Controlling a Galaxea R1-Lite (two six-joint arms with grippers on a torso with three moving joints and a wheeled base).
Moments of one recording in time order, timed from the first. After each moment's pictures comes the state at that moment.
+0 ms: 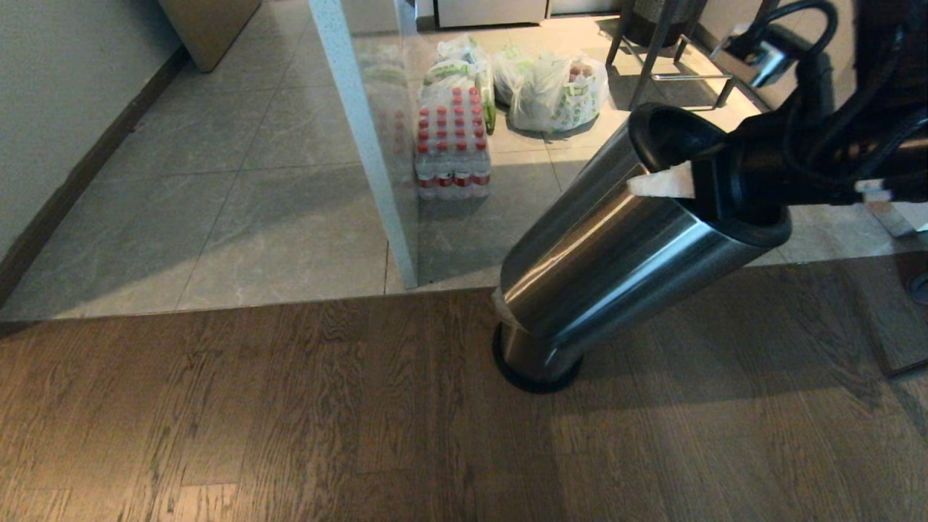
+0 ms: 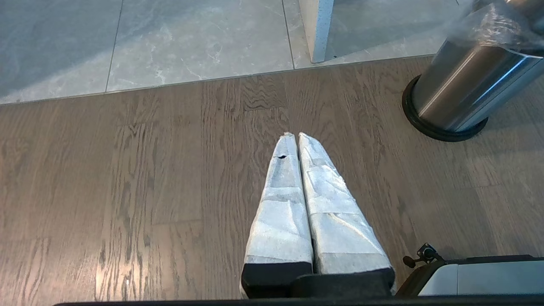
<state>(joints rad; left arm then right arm) 0.00 0.00 -0.02 0.04 0.00 0.03 0.41 1.54 -1.45 0.21 0.18 -0.16</state>
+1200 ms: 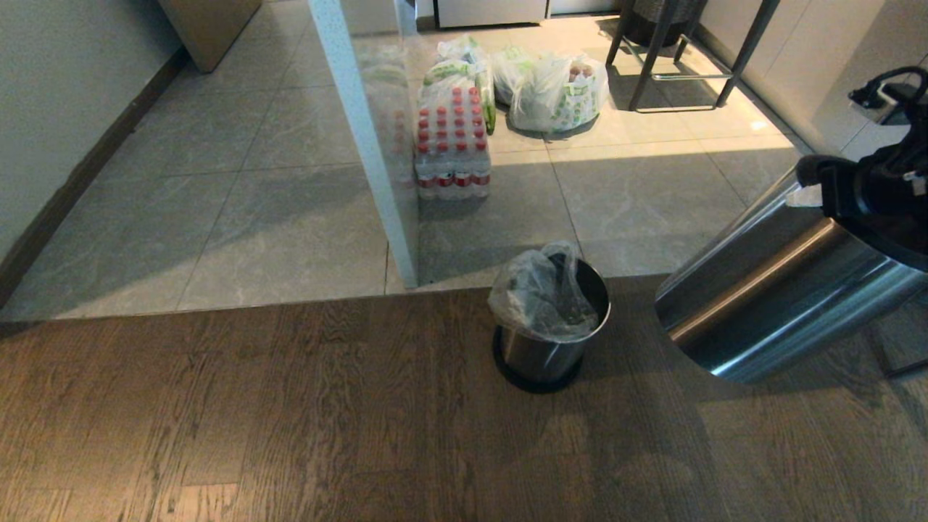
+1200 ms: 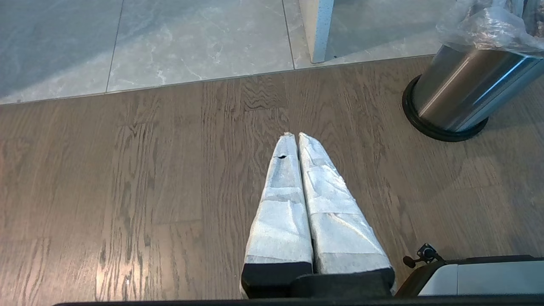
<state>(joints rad) 0.00 0.00 -0.02 0.04 0.00 0.03 -0.19 1.69 -1.48 0.25 0.18 -0.16</state>
